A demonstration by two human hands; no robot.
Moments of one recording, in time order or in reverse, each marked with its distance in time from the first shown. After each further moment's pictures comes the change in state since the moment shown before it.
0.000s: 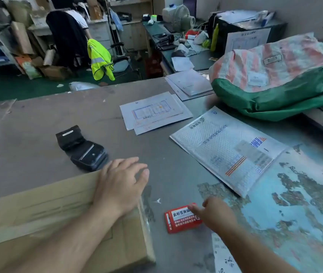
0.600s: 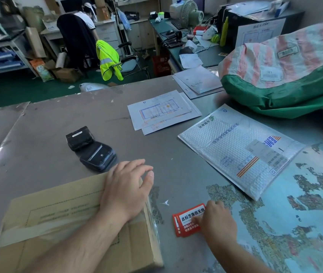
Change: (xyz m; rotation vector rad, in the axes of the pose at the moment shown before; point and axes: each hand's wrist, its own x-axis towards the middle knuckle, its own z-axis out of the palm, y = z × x) left_hand 0.001 -0.005 0.011 -0.034 0.081 0.019; right_hand -0.010 -0.017 0.026 -0.135 0.117 -0.030
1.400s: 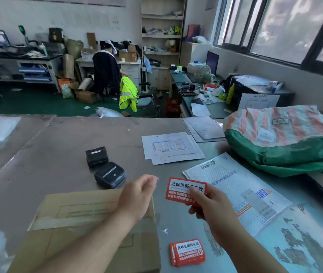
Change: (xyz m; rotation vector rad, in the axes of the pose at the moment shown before) left_hand -0.014 0.003 -0.060 -0.689 0.137 -0.163; right_hand -0.074 -0.079 -0.154 1.018 -0.101 -0.378
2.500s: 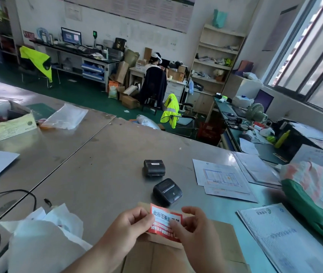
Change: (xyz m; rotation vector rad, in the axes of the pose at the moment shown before) left_hand -0.065 -0.121 -0.212 -0.861 -0.052 -0.307; right_hand -0.024 -0.017 0.261 -0.488 -0.076 -0.183
